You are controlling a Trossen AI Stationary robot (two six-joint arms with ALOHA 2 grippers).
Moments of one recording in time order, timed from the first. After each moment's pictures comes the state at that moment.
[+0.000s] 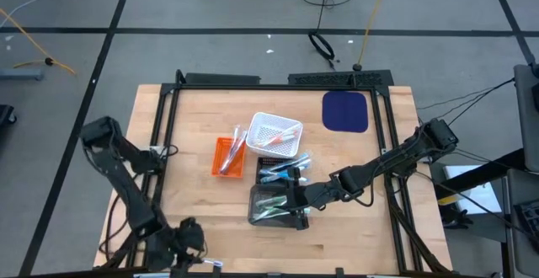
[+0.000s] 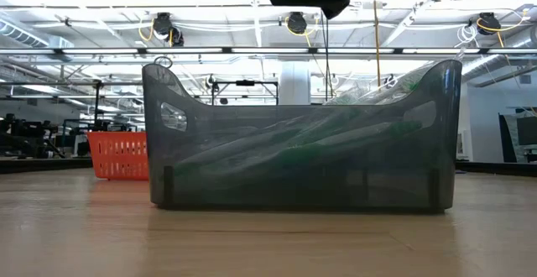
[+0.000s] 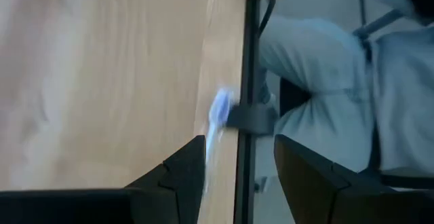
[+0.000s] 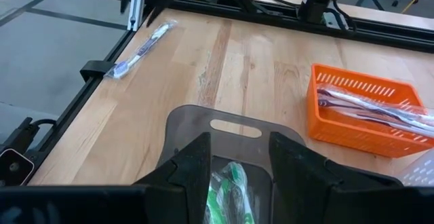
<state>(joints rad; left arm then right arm) -1.04 1.51 0.86 -0.21 -0.29 -1.15 0.42 1.62 1.04 0.10 0.26 0.07</state>
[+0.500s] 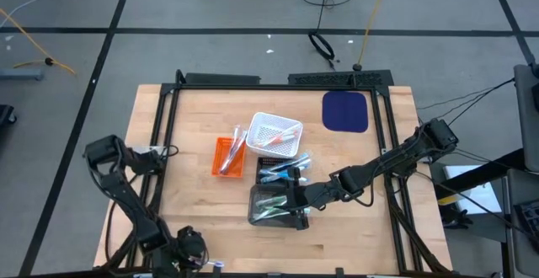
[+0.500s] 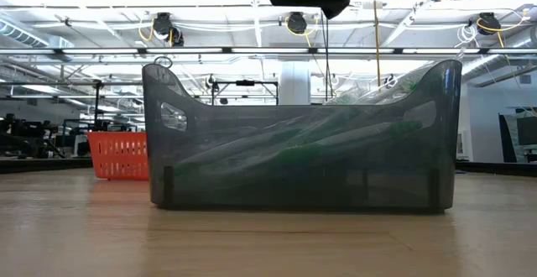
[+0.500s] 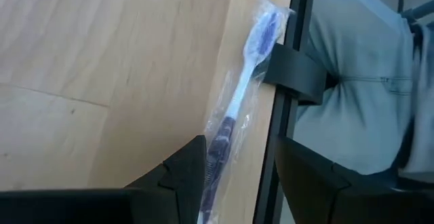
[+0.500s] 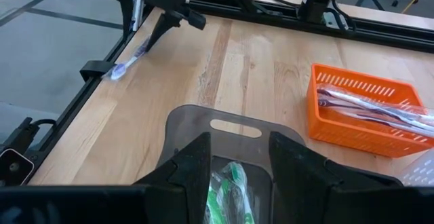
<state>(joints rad) -1.12 1.73 0.86 -0.11 -0.26 -1.35 0.42 1.62 1.04 0.10 0.26 0.07</state>
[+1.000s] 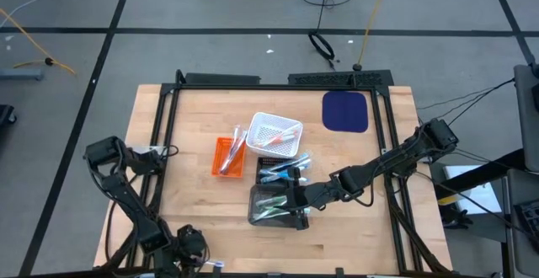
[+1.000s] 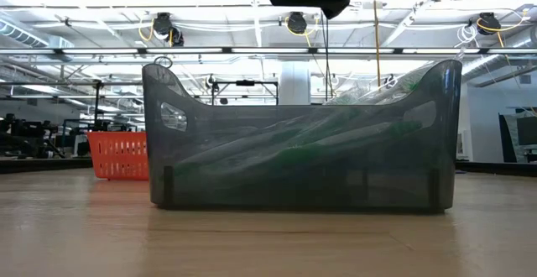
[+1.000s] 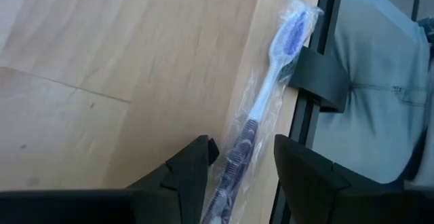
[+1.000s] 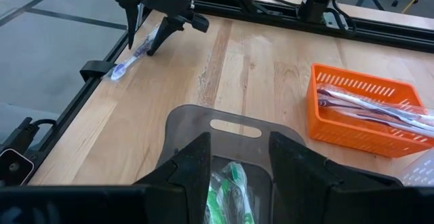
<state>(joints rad) -1.10 1.75 0.86 -0.19 -0.25 -1.41 0.42 1.62 1.04 0.10 0.26 0.07</state>
